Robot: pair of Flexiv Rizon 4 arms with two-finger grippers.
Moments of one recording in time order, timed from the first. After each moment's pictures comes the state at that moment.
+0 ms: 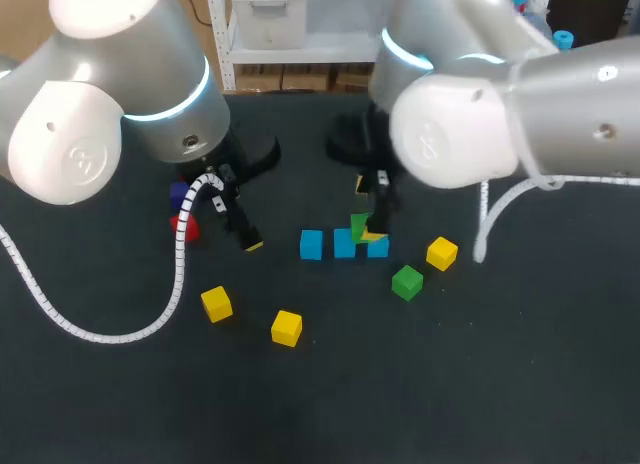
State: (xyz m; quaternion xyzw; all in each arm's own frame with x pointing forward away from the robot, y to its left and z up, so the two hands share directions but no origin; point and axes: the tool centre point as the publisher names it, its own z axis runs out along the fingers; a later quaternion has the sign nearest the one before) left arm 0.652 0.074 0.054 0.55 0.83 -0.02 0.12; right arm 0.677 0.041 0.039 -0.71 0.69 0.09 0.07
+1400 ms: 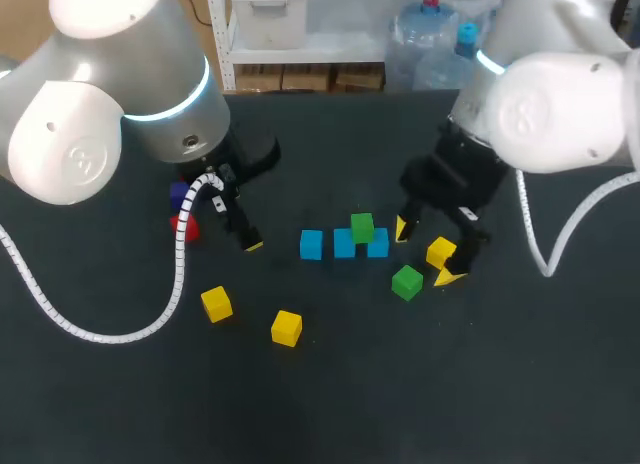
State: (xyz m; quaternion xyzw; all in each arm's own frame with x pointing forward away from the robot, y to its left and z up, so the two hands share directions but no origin) left arm 0.652 0.074 0.054 0.55 0.83 -0.02 0.12; right arm 0.606 -0.023 0.020 -0.83 0.52 0.19 0.07
